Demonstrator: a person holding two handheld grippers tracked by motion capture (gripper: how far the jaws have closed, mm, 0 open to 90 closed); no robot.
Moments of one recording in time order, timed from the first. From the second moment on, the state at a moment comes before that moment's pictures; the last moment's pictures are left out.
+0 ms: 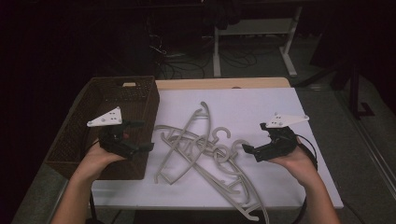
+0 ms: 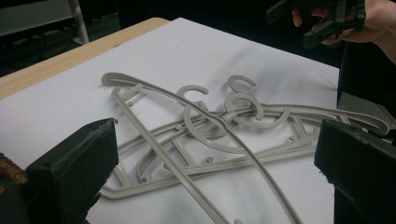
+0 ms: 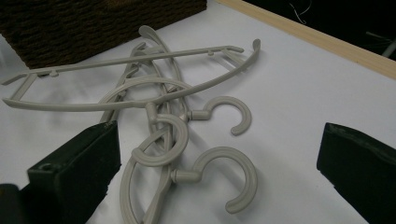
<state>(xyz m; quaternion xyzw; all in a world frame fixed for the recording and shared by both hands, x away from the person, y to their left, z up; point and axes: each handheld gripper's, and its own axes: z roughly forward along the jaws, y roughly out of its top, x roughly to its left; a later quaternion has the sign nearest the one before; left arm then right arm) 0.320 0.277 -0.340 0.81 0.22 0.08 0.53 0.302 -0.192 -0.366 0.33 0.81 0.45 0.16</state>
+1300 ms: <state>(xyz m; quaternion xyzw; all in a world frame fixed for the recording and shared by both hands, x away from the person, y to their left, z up) 0.300 0.191 -0.364 0.86 0.19 0.03 0.48 0.308 -0.181 -0.375 0.34 0.82 0.43 0.15</state>
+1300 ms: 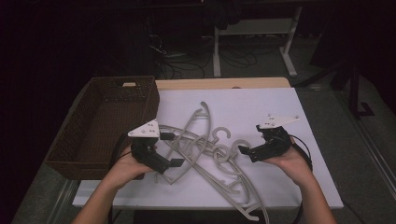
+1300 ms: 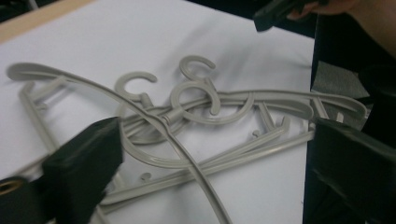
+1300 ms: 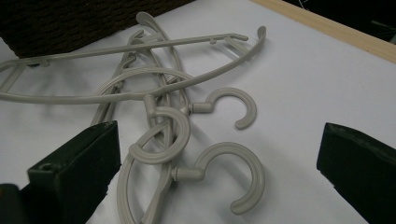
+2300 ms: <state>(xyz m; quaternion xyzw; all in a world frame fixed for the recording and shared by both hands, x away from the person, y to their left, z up) 0.313 0.147 -0.426 0.92 0.24 0.02 0.31 0.308 -0.182 -0.375 0.34 0.82 0.43 0.15</state>
